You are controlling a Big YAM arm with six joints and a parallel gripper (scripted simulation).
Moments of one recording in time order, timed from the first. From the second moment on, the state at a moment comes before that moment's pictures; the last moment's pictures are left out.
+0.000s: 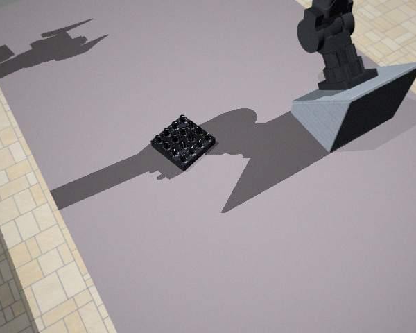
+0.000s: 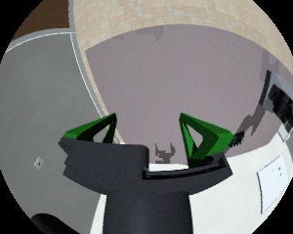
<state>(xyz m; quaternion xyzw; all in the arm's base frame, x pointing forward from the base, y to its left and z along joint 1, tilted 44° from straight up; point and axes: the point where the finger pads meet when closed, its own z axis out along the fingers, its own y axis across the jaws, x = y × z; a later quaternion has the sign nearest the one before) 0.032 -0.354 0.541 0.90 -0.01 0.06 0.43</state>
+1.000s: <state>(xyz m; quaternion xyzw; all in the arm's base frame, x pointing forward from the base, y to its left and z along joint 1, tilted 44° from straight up) 0.033 -0.353 0.541 0.90 -0.01 0.06 0.43</state>
